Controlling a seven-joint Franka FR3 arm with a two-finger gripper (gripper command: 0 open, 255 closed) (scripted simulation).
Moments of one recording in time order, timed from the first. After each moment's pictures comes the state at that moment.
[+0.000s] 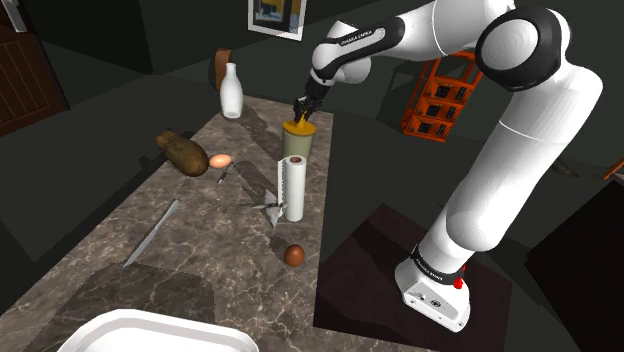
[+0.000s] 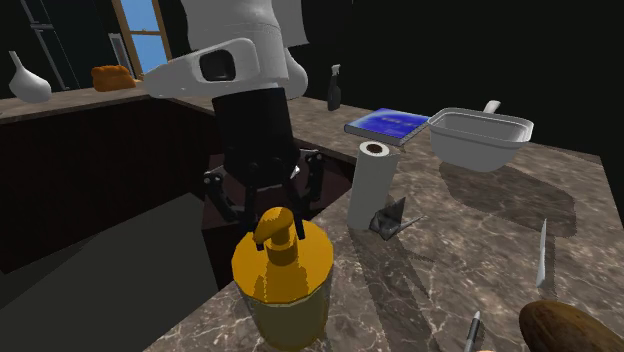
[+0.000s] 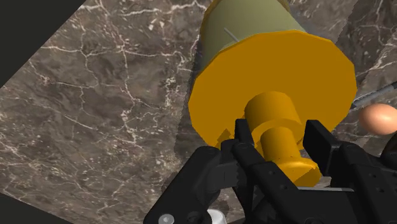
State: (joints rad) arm 0.05 0.05 -0.21 -2.09 0.21 2.41 -0.27
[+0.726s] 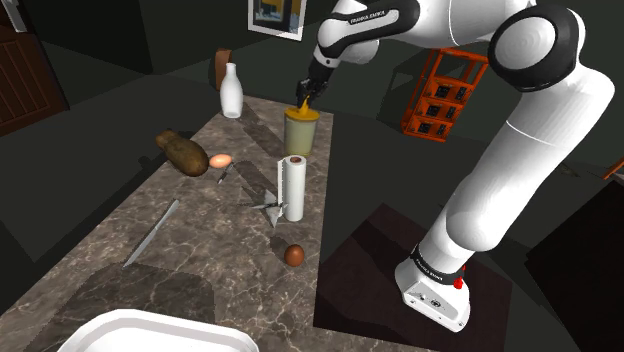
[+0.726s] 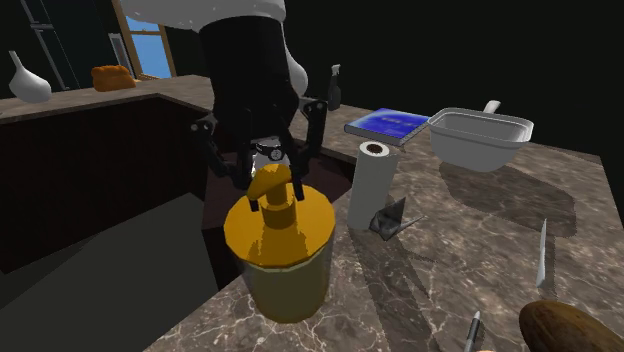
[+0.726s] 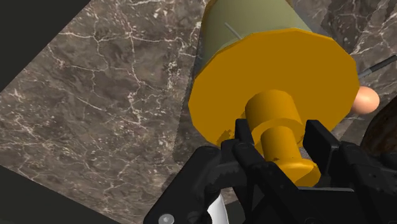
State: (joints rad) arm 0.05 0.00 -0.21 -2.01 0.17 2.27 -0.23
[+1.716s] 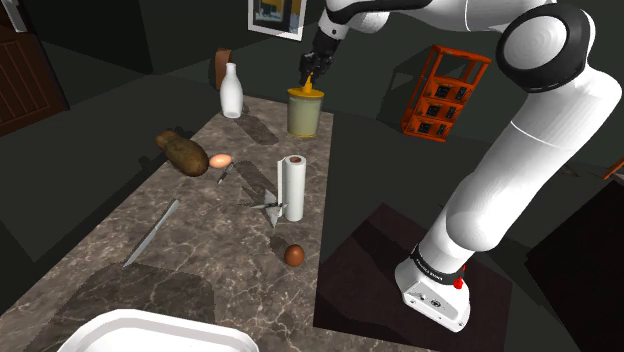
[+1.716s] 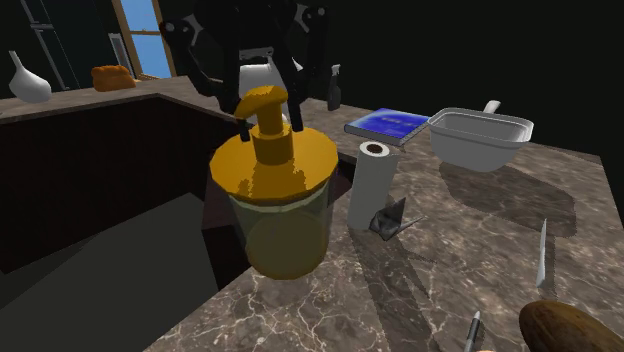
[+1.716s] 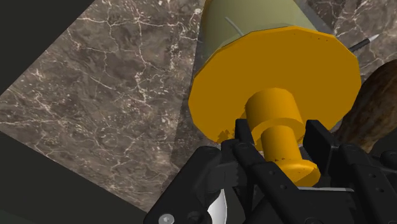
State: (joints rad) arm 0.04 -0.03 -0.21 -1.85 0.14 2.08 -0.19
